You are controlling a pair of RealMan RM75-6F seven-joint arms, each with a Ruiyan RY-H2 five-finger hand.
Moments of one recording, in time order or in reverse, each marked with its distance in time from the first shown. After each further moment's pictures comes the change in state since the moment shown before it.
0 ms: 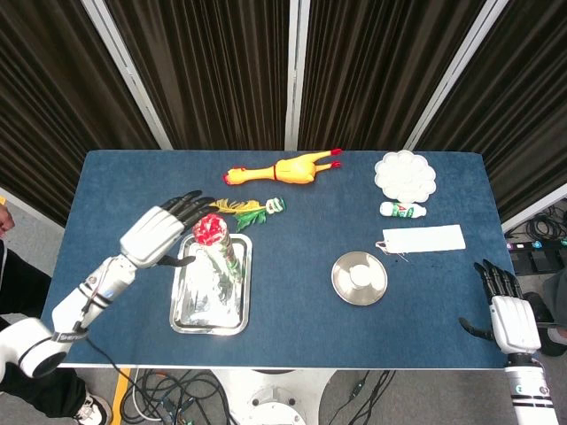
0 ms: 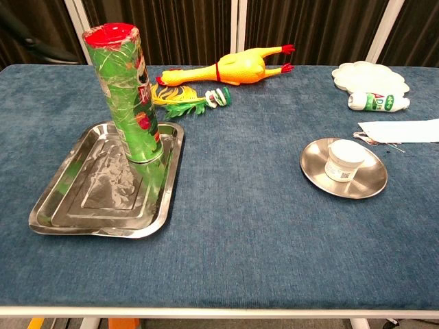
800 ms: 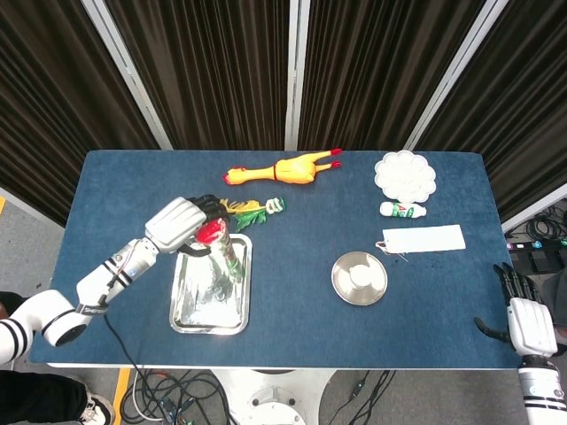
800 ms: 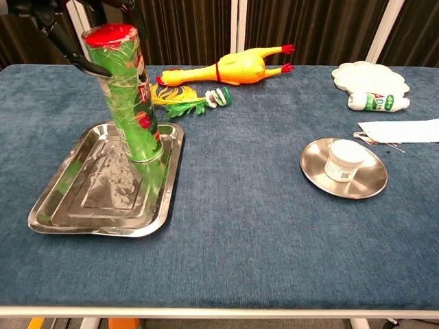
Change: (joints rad) left arm -0.152 -0.070 0.058 0.148 -0.038 -0.092 -0.073; right arm -0.017 0.007 0.015 0.046 0.055 -0.020 0.052
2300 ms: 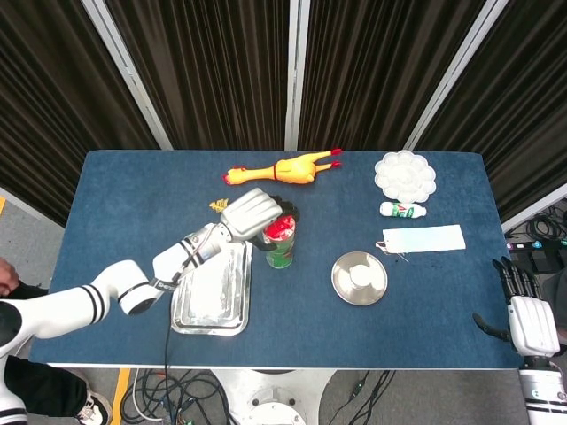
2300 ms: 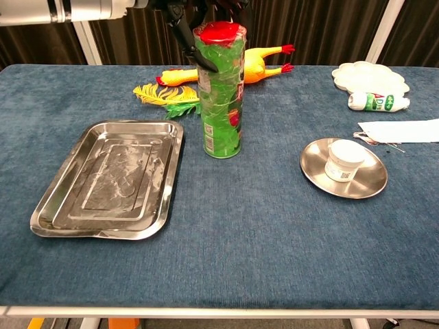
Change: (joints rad) left arm -0.296 -0.223 -0.059 0.154 -0.100 -0.132 0.010; right arm -0.008 0.033 0.004 -0.053 -0.063 0.067 0.002
